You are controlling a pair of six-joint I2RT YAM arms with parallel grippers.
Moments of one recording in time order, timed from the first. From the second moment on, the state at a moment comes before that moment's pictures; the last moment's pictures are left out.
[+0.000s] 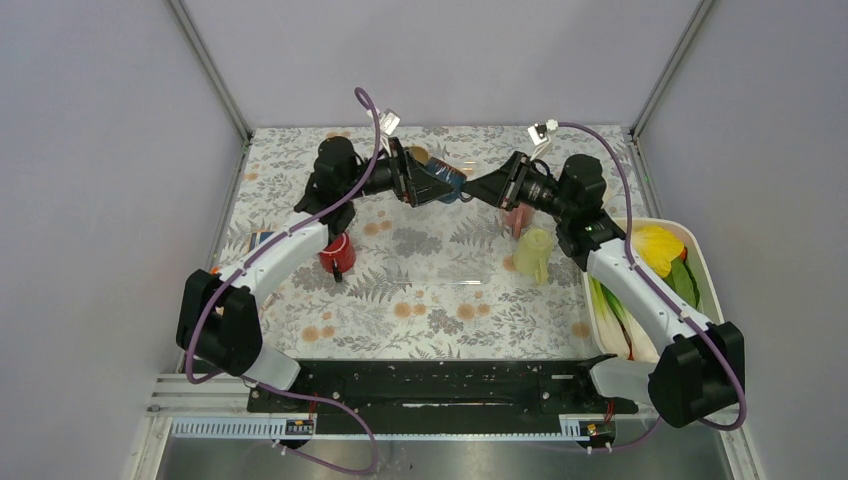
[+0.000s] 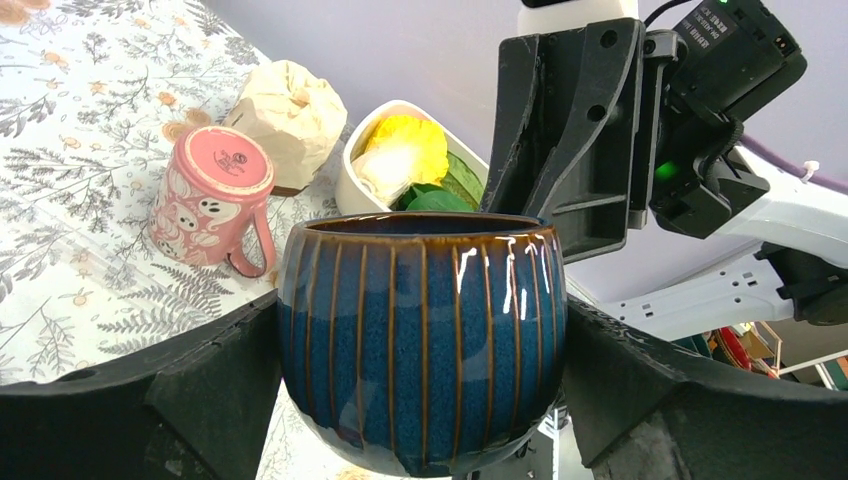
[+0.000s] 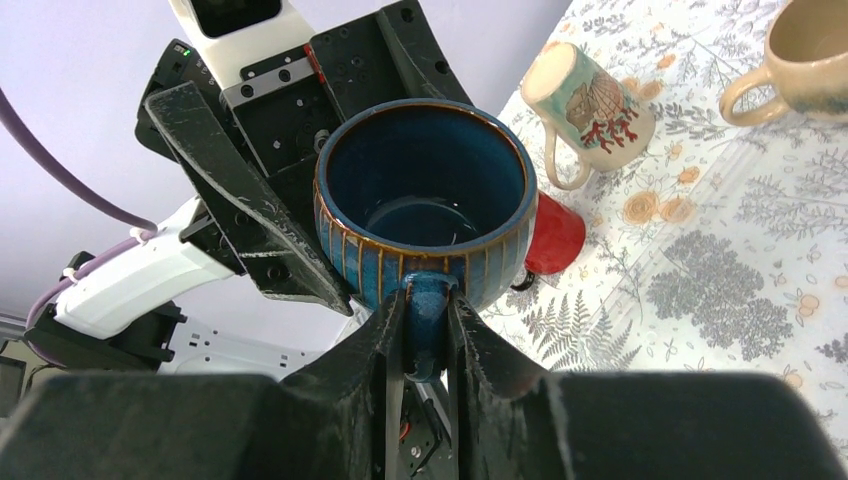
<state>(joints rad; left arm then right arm) -0.44 1.49 1.13 0.38 0.83 -0.65 0.35 1.25 0.97 0.29 -0.69 0.87</state>
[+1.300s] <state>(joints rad) -0.23 1.47 1.17 0.54 0.89 -0.90 0.34 1.17 0.99 0.31 -0.70 0.82</state>
